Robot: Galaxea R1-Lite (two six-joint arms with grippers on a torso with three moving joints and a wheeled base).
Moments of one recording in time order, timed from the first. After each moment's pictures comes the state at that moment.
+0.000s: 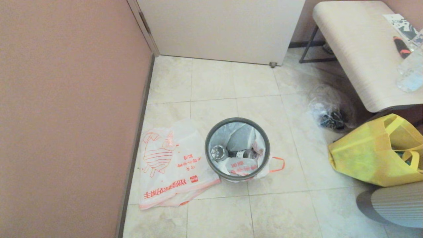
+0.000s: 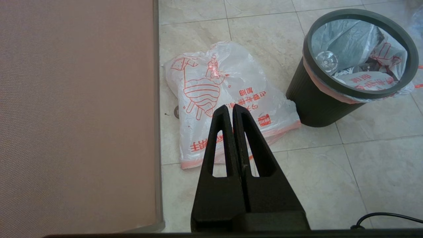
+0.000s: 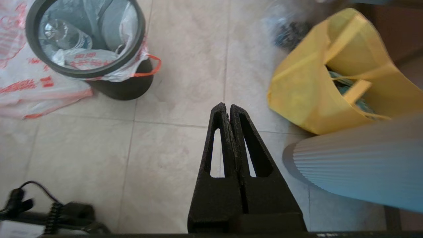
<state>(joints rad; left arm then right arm) 0.00 0.00 0.00 -0.06 -0.01 0.04 0.00 0.35 -0.30 0.02 0.06 -0.14</state>
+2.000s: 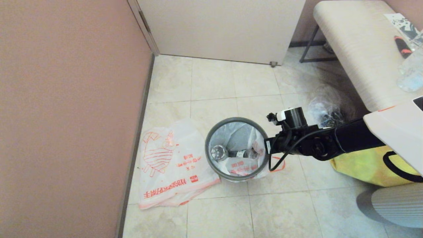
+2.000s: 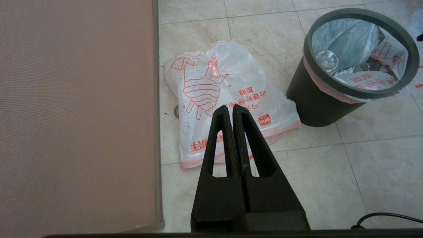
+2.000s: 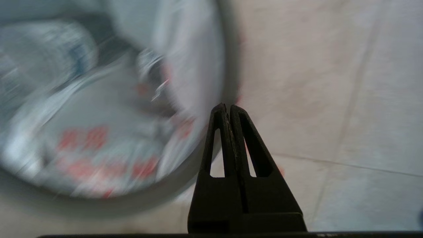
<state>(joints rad) 0.00 0.00 0.00 -0.06 -0.01 0.04 0.40 2.20 -1.42 -0.19 -0.18 0.10</state>
